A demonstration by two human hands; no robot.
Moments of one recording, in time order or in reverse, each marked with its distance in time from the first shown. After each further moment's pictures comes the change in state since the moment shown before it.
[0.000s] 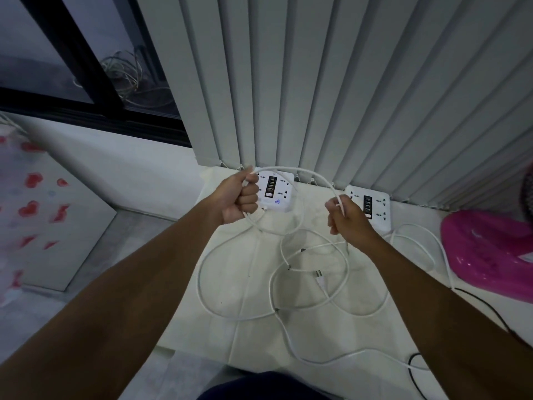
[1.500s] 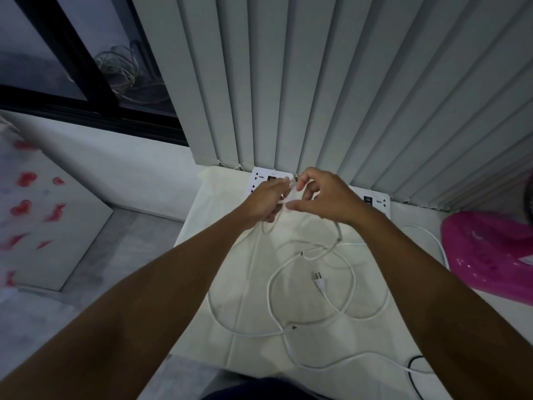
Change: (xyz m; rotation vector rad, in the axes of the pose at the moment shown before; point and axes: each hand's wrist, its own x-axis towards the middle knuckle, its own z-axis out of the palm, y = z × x) left_hand 0.024 -0.031 0.045 0.706 0.157 0.245; right_hand 0.009 -0.102 0.005 -0.148 -0.253 -0.229
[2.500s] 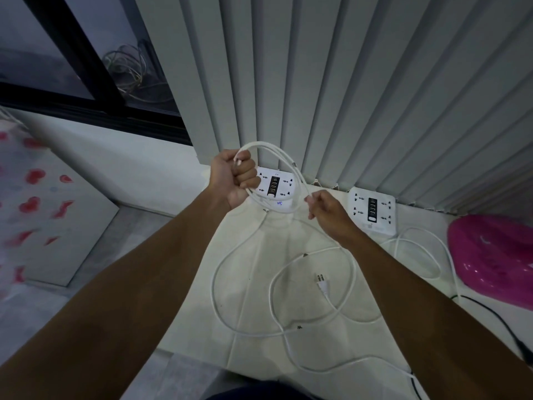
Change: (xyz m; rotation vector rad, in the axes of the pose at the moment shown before) left_hand 0.005 0.021 -0.065 -1.105 -0.124 0.020; right_hand 0.005 0.070 0.041 0.194 0.171 0.188
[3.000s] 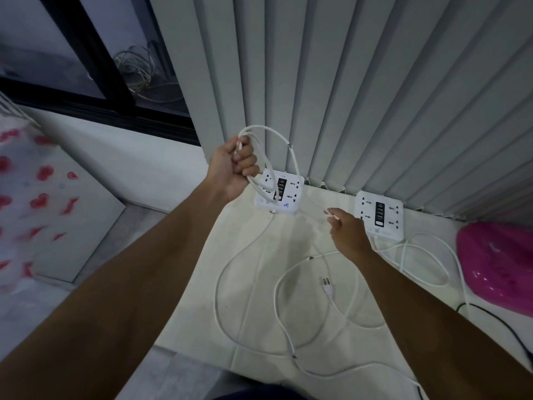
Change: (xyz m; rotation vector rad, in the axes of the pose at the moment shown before) left_hand -0.006 0.026 0.009 0.027 -0.017 0.087; right_hand -0.012 0.036 -0.003 -0.335 0.151 0.067
